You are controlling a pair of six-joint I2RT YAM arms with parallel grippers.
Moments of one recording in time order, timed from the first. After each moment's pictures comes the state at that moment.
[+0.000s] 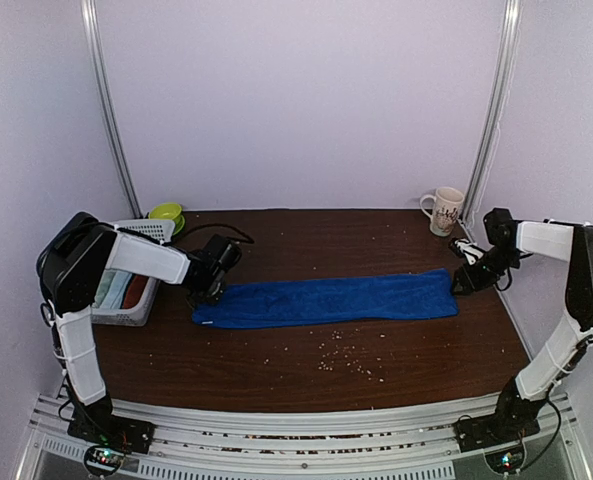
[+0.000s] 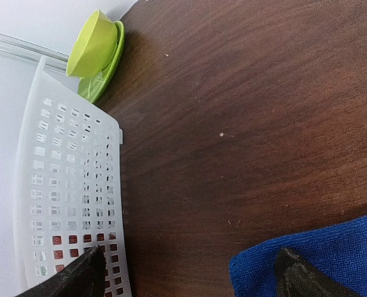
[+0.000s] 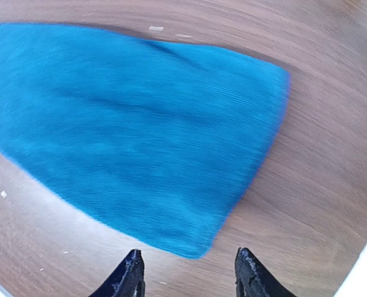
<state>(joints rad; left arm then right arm) -0.59 1.95 1.11 -0.23 -0.82 -0.02 -0.09 1.62 1.07 -0.69 -0.27 -0.41</state>
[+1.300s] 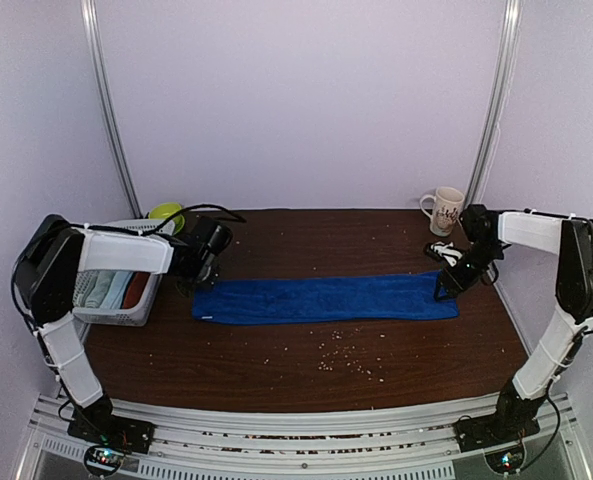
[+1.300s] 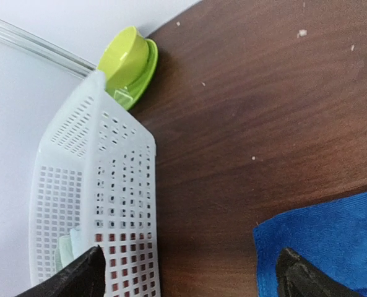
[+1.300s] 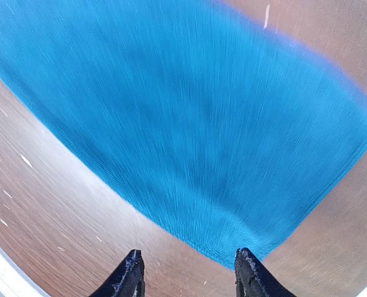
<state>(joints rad) -0.58 1.84 1.13 -0.29 -0.81 -0.04 0.05 1.70 1.15 -0.85 -0.26 -0.50</state>
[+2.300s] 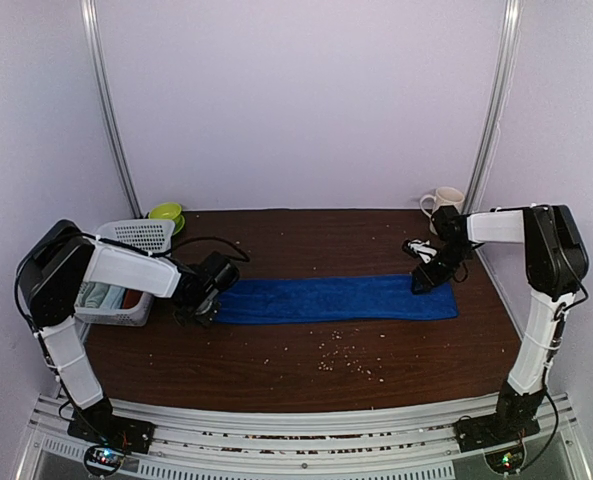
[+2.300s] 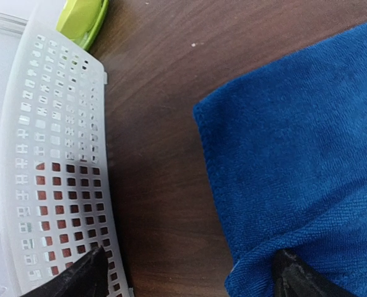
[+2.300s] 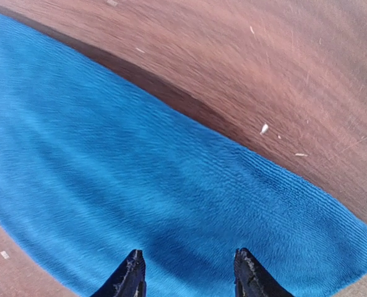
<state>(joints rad) -0.68 1.81 0.98 -0.42 -0.78 -0.17 0.14 1.94 1.31 -0.66 -0.22 -0.38</state>
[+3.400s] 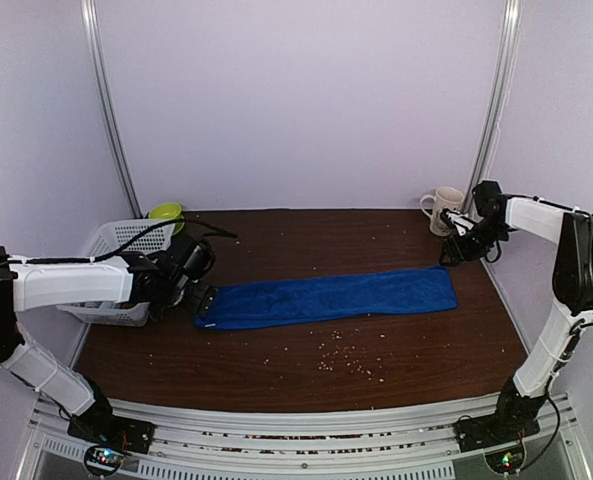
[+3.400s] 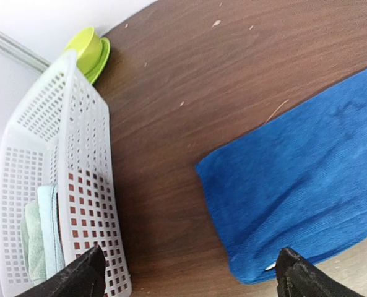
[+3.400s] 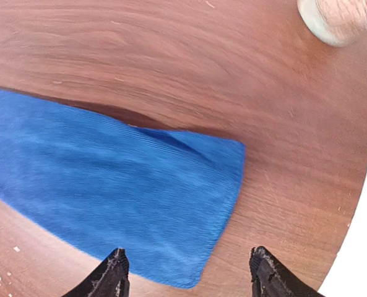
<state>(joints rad) -0.71 1.44 0.88 -0.43 -0.62 -0.16 -0.03 1.76 1.35 -0.72 -0.23 -0.33</state>
